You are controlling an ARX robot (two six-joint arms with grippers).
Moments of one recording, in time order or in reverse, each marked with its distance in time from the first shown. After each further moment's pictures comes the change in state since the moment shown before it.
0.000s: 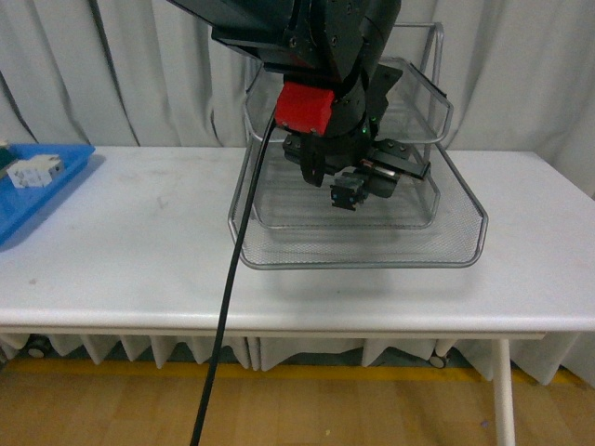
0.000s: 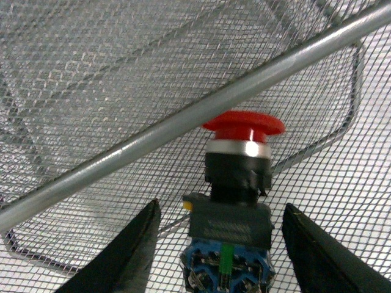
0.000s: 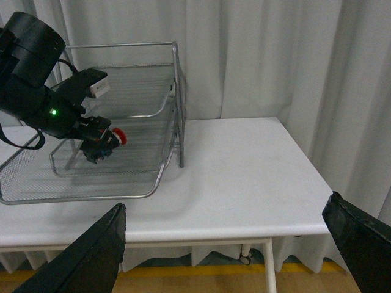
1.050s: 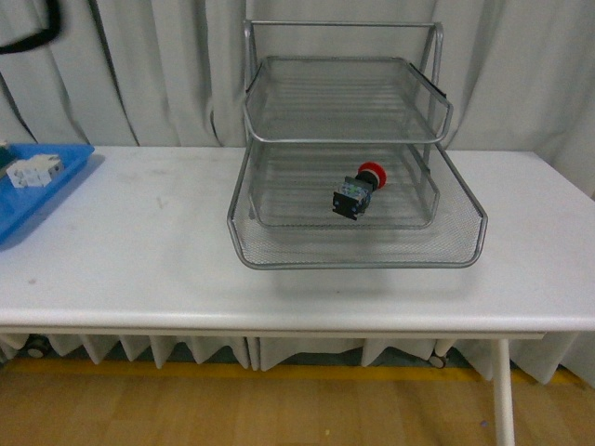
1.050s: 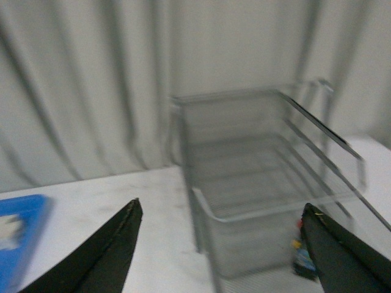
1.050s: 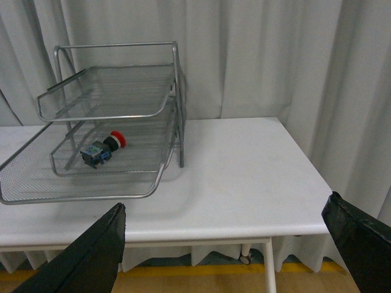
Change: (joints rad) left arm 0.095 -1.036 -1.209 0.905 -0.149 -0.025; right arm 0.000 0.000 0.000 0.000 0.000 0.000
